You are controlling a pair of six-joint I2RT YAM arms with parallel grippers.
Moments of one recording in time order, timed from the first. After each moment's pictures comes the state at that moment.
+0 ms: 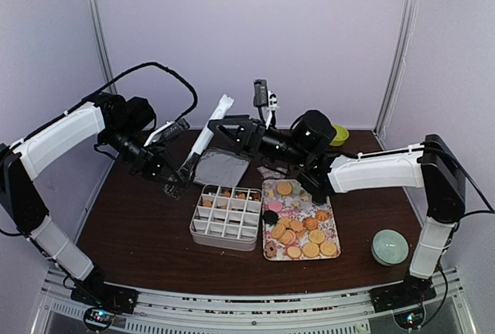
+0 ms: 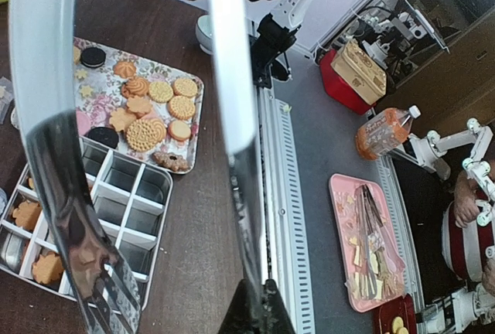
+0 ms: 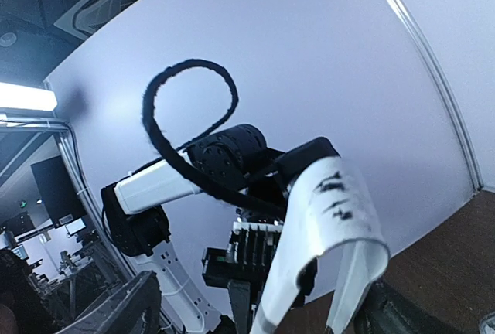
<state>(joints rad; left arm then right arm) -0.43 1.55 1.48 -1.41 1.10 0.85 0.91 1.82 1.24 1.02 -0.48 0.73</state>
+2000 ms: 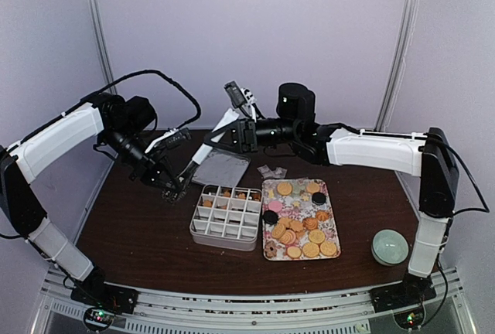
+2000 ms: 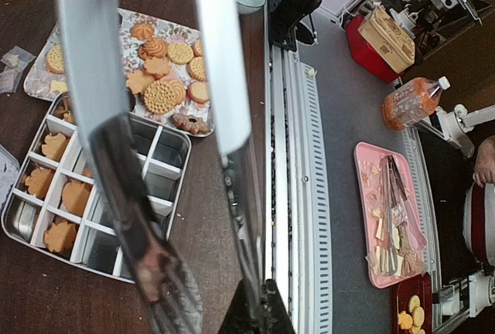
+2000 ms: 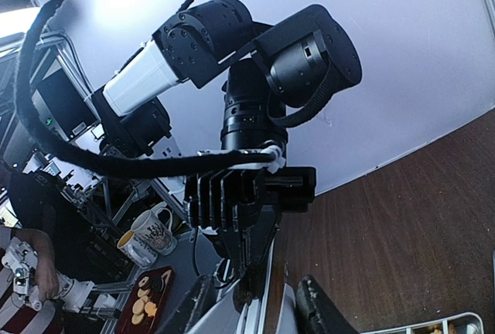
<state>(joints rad) -0.46 1.53 1.48 -1.41 0.95 0.85 0.84 1.89 1.53 0.40 -0.91 0.58</state>
